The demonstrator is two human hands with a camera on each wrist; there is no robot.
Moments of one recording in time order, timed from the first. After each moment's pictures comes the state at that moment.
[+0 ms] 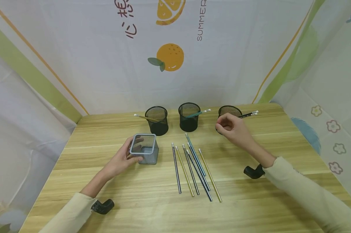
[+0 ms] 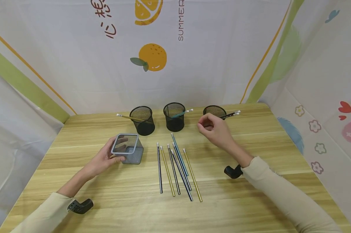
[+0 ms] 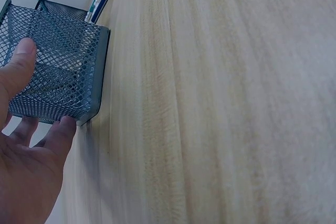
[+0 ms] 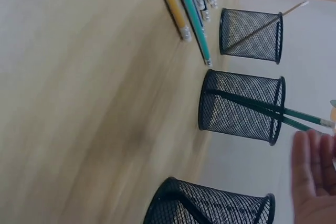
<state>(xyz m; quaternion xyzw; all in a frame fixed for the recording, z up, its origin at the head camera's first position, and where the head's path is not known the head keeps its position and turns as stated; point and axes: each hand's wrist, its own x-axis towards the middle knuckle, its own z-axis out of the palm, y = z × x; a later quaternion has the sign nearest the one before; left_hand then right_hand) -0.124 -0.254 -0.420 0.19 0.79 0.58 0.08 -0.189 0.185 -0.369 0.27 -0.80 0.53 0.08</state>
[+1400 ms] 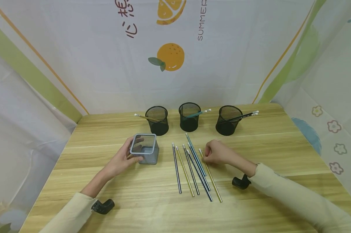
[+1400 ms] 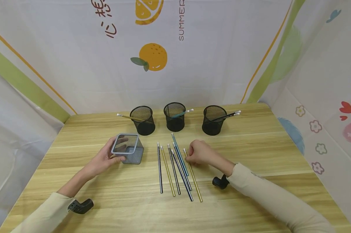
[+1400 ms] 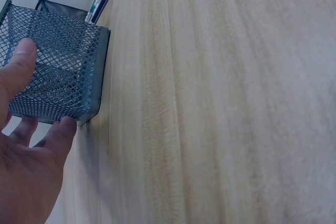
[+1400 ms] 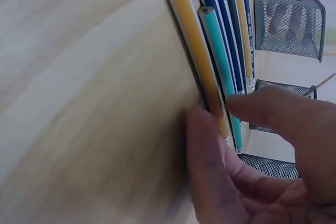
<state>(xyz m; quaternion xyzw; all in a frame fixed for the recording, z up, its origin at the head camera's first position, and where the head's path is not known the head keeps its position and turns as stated) -0.124 -0.254 -0.420 0.19 0.78 0.59 0.08 -0.170 0.144 -0.412 0.22 -0.90 0.32 -0.18</state>
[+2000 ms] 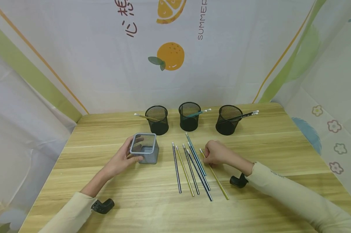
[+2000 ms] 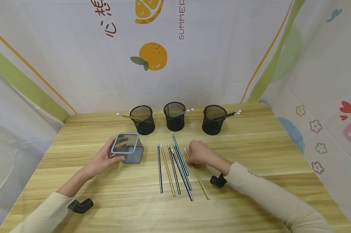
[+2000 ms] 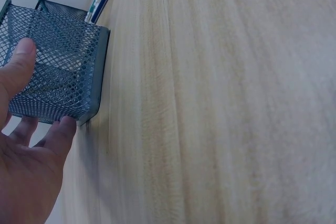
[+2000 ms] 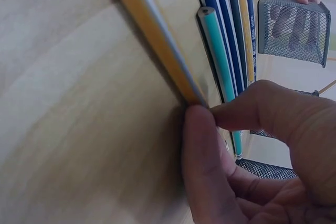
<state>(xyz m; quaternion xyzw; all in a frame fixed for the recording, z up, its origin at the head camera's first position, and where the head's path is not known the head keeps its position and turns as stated) -0.124 -0.255 -0.422 0.19 0.78 0.59 0.08 -0.169 0.137 -0.412 0.22 -0.92 0.27 -0.19</state>
